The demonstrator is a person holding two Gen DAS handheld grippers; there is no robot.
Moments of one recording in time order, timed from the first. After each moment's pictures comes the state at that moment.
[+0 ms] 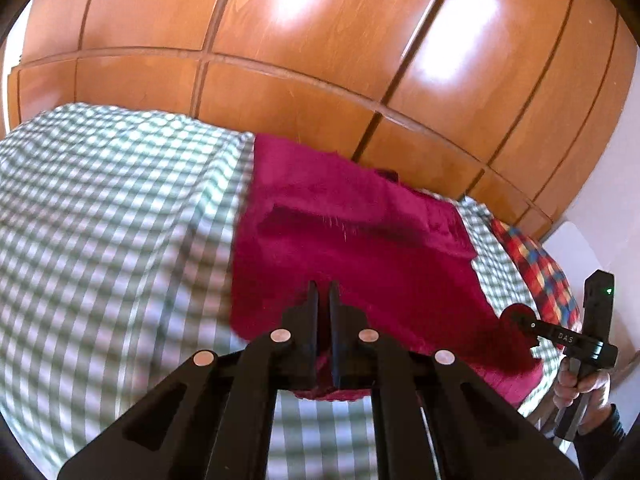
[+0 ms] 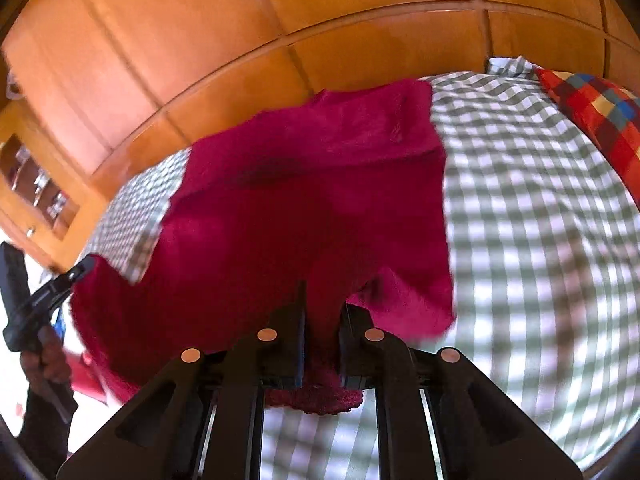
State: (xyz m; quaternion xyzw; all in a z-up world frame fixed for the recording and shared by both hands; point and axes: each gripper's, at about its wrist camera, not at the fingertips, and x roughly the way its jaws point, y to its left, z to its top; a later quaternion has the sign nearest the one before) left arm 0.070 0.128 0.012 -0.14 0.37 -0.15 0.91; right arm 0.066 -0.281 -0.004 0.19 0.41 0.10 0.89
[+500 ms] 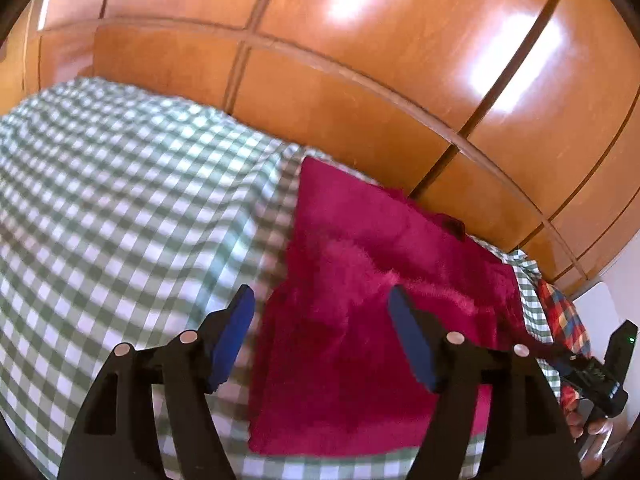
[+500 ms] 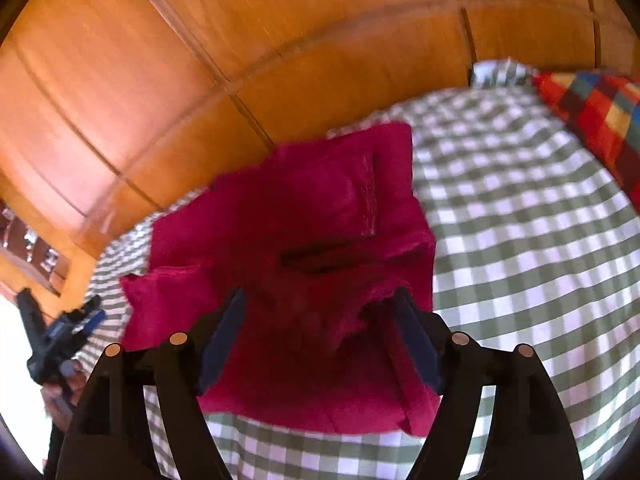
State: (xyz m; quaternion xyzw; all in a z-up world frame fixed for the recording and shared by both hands) left arm 0.170 0.145 -0.012 -0.20 0.40 -0.08 0.89; right arm 0.125 -0.316 0.011 0.23 0.38 0.08 0.89
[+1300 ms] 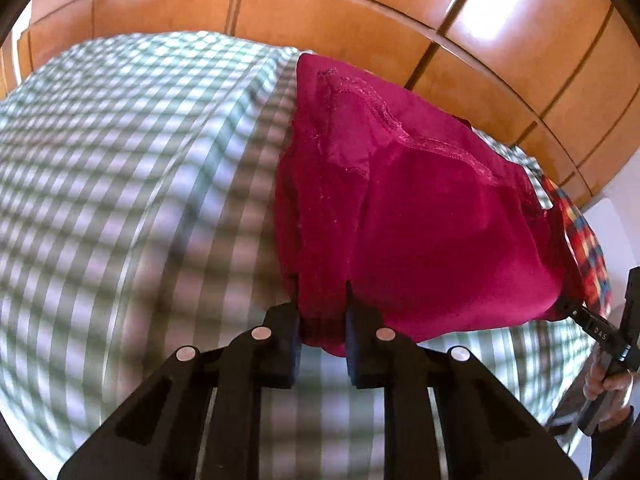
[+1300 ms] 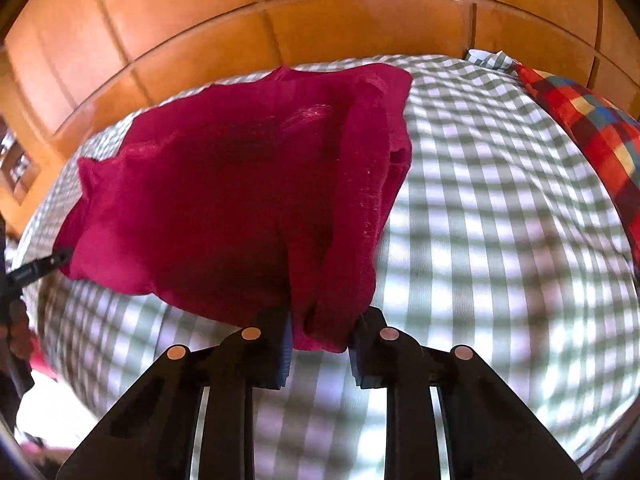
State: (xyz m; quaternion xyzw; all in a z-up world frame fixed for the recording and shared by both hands) left arm 0.054 0.143 -0.062 -0.13 0.48 -0.11 0.86; right arm 0.007 -0.273 -0.043 0.08 0.44 0.07 0.89
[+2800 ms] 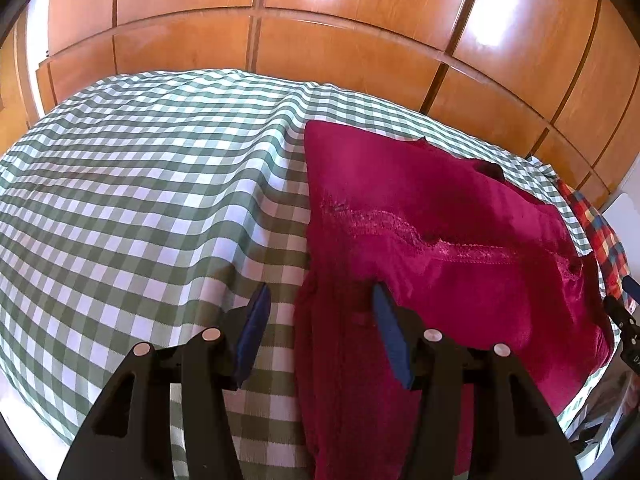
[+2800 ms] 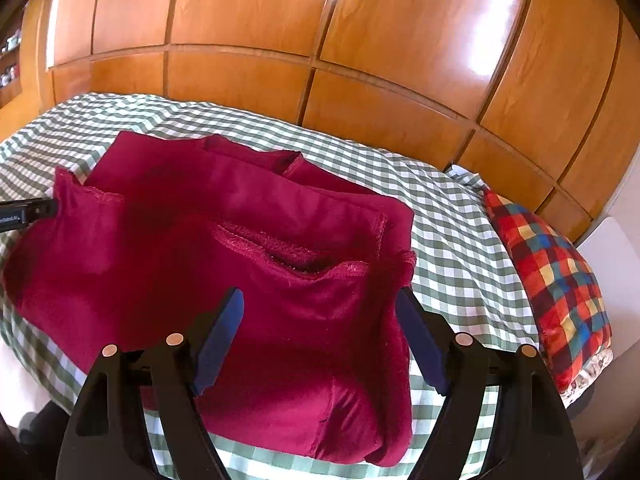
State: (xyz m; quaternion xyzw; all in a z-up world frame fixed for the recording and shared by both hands) left arm 0.062 0.150 -0.047 -0.08 0.43 -0.06 0.90; right arm -0.008 -0.180 0.015 -0.10 0.35 -0.02 0.93
